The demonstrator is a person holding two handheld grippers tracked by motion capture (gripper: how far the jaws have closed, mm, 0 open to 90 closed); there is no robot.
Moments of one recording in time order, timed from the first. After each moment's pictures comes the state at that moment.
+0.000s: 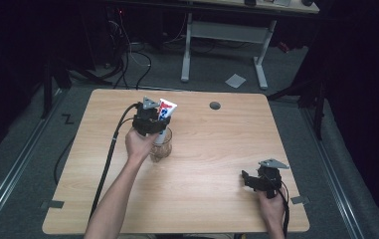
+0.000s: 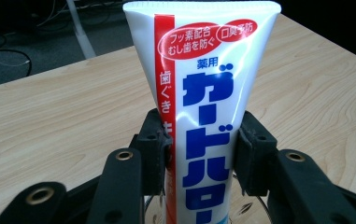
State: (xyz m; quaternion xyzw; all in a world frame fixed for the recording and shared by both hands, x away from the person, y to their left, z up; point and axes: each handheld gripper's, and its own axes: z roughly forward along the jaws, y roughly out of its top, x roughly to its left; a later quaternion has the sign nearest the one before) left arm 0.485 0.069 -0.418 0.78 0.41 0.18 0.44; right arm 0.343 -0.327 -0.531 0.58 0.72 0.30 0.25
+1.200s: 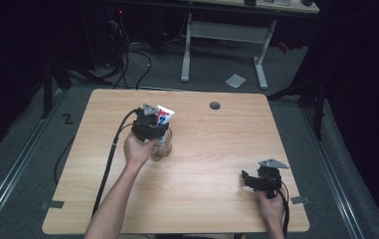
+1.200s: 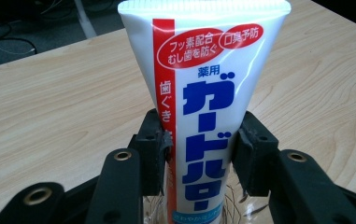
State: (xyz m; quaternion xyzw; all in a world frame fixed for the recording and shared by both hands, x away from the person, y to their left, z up) left arm 0.475 0.070 -0.430 0.79 0.41 0.18 0.41; right arm 0.343 -0.327 -0.531 0.58 0.72 0.30 0.25
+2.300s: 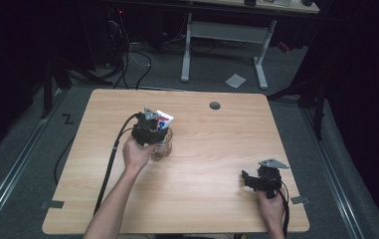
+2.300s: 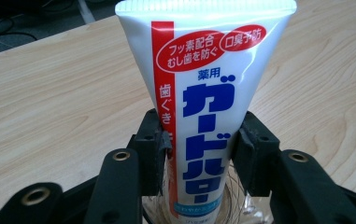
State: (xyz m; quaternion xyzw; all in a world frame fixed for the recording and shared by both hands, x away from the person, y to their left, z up) left arm 0.469 0.070 -0.441 0.80 0.41 0.19 0.39; right arm 0.343 -0.327 -0.531 0.58 0.72 0.30 0.25
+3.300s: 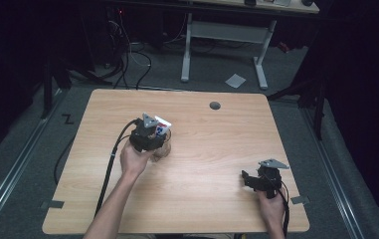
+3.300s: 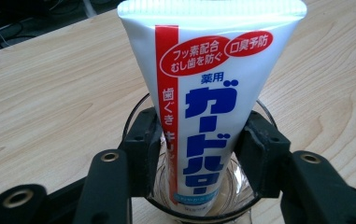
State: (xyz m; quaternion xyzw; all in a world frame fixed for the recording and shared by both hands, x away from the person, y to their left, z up) left arm 0.454 0.075 -0.449 0.81 0.40 0.21 0.38; right arm 0.343 -0.327 -0.531 0.58 0.72 0.30 0.25
